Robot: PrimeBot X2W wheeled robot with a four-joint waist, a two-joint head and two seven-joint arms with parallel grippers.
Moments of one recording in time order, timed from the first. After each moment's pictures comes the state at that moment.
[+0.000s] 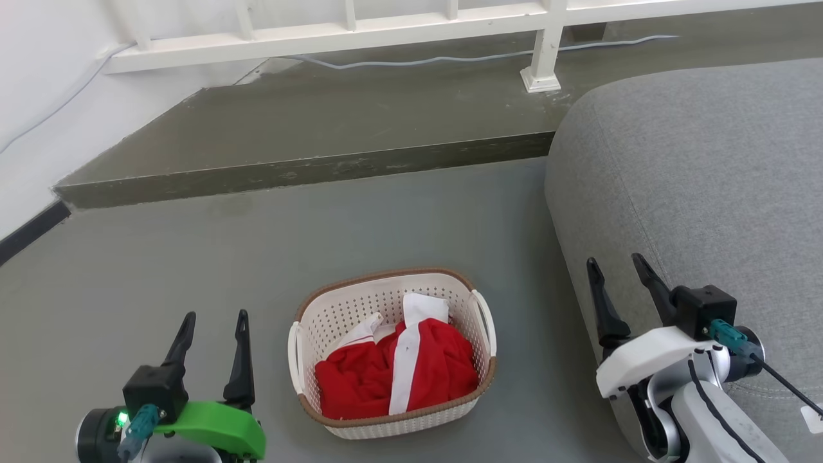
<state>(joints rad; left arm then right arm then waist) -0.01 0.16 -0.29 0.16 -0.37 0.12 -0.25 -0.11 -0.17 0.36 0.30 0.36 -0.12 -0.25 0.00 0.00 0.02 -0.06</state>
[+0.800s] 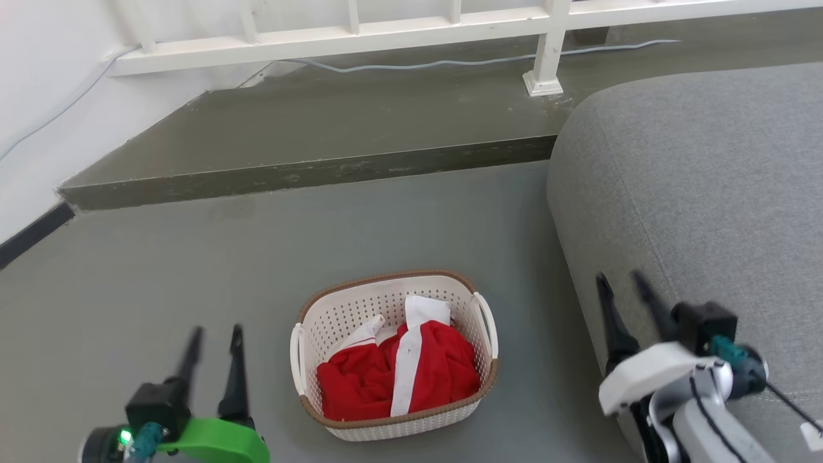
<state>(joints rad) 0.05 0.15 -0.26 0.10 -0.35 0.12 -0.25 -0.07 -0.17 0.35 0.28 0.34 -0.12 -0.25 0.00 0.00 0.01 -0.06</state>
